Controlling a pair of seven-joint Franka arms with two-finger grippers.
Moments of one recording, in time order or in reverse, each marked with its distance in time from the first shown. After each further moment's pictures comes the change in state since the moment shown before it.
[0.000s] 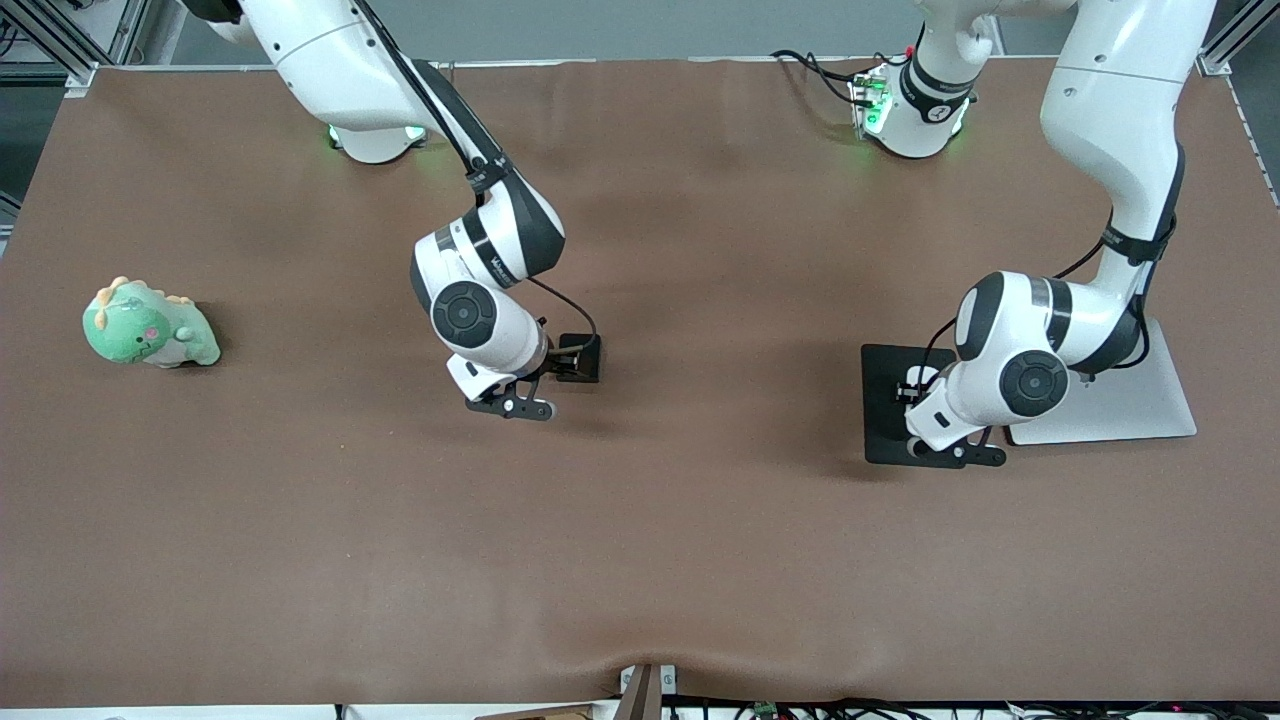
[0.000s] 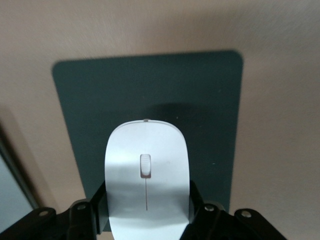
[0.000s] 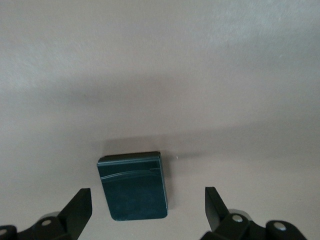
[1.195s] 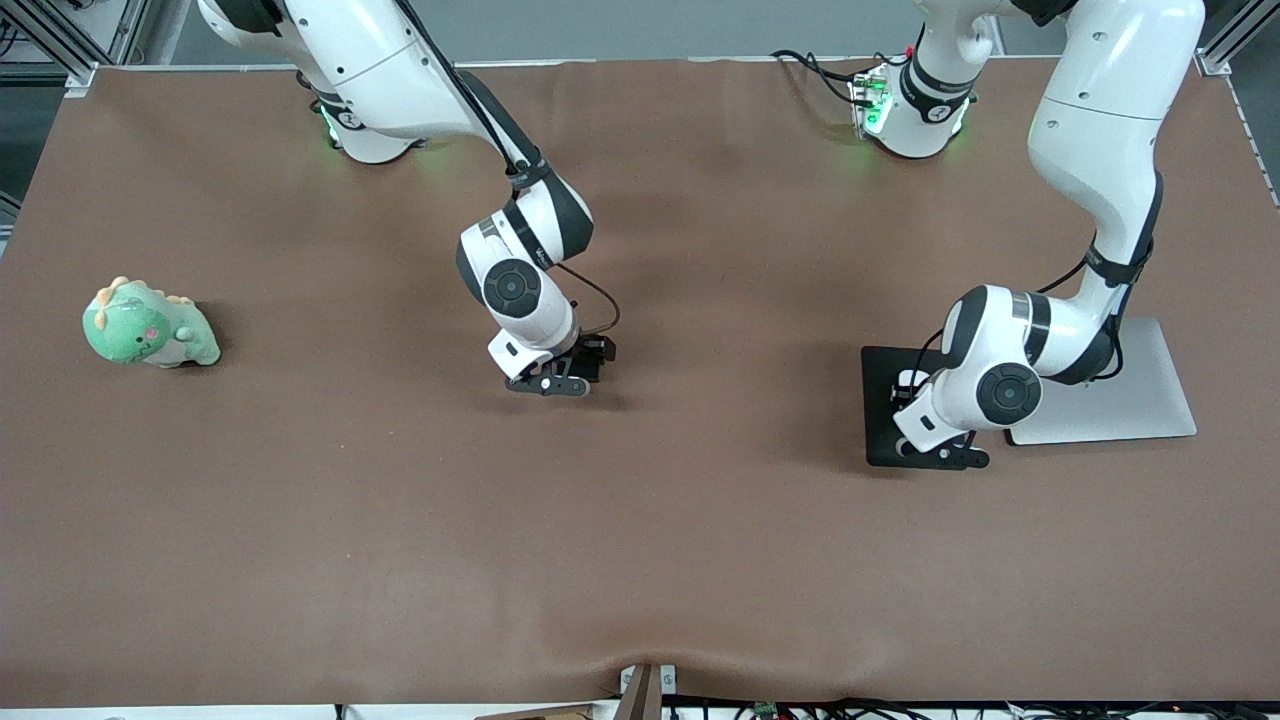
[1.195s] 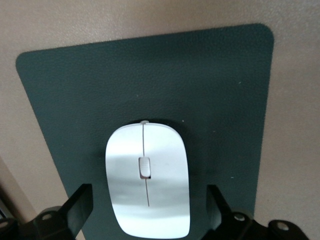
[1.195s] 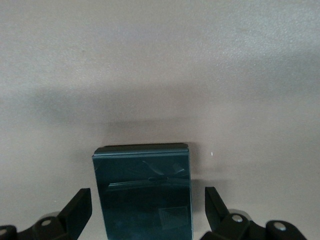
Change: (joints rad) left arm 0.002 0.051 -0.001 0.004 0.046 0.041 0.001; right arm 0.086 0.053 0.000 -0.111 0.000 0.233 0.007
